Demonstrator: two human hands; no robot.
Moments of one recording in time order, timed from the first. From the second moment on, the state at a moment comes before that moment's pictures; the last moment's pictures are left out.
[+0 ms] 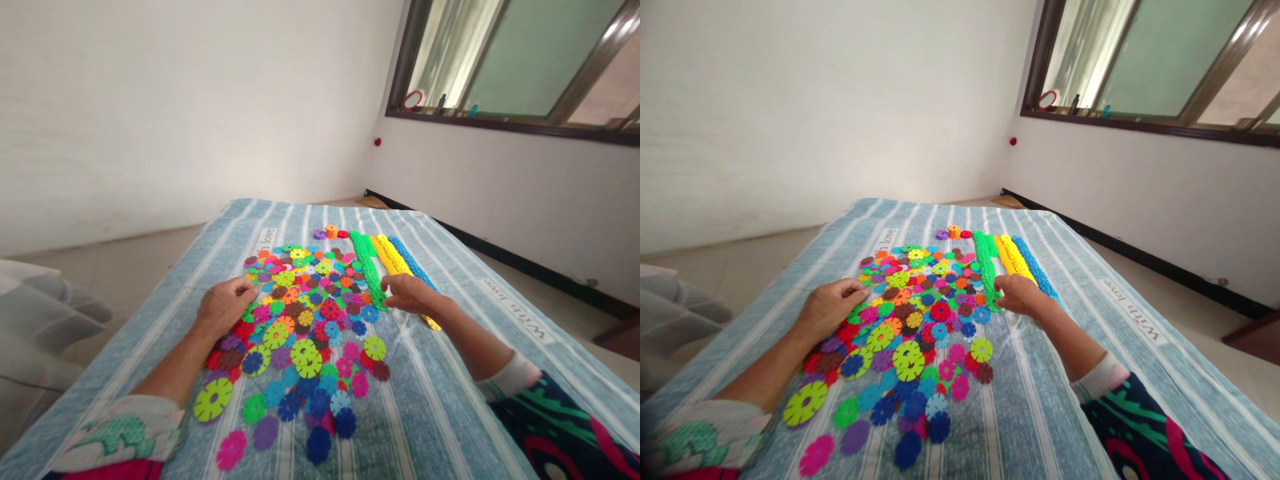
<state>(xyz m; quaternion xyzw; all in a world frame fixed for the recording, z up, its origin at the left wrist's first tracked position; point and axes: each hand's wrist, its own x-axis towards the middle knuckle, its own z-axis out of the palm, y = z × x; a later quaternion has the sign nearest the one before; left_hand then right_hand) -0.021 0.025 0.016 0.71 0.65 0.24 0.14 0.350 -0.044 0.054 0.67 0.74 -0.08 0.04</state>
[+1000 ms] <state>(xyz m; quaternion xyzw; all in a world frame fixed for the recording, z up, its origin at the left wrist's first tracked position) -0.021 0.026 0.014 0.70 0.65 0.26 0.13 0.317 -0.056 0.052 0.62 0.77 -0.07 0.08</state>
